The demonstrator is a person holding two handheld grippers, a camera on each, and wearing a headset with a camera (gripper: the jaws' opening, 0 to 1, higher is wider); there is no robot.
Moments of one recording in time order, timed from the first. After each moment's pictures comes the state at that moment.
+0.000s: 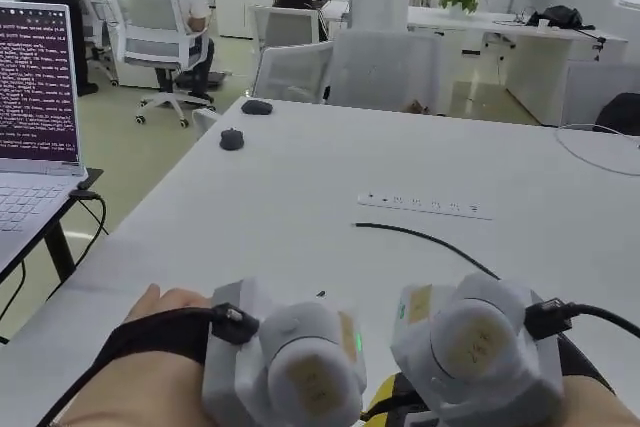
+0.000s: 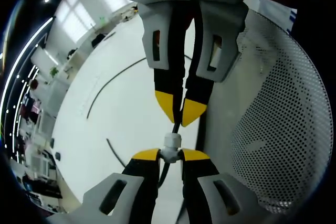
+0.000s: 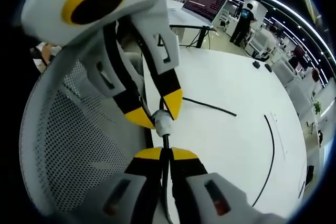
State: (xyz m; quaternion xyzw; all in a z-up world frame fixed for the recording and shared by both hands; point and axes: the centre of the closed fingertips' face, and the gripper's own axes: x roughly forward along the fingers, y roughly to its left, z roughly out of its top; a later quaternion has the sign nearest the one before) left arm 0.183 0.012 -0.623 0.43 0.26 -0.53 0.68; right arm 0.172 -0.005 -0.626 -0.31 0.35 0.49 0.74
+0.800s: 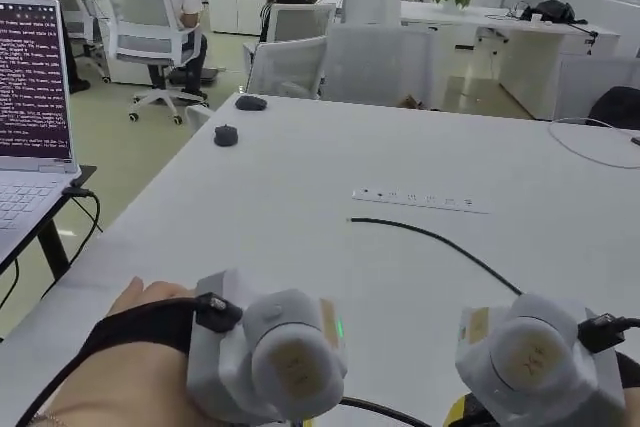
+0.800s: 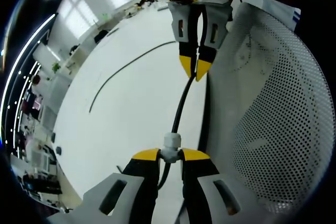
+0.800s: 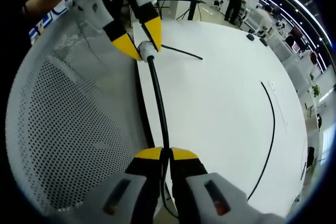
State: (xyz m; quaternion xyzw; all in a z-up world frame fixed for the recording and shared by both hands) left arm 0.193 0.029 -0.624 0.43 0.27 -0.51 0.69; right arm 0.167 -0.080 -0.660 -0.33 0.43 0.44 0.72
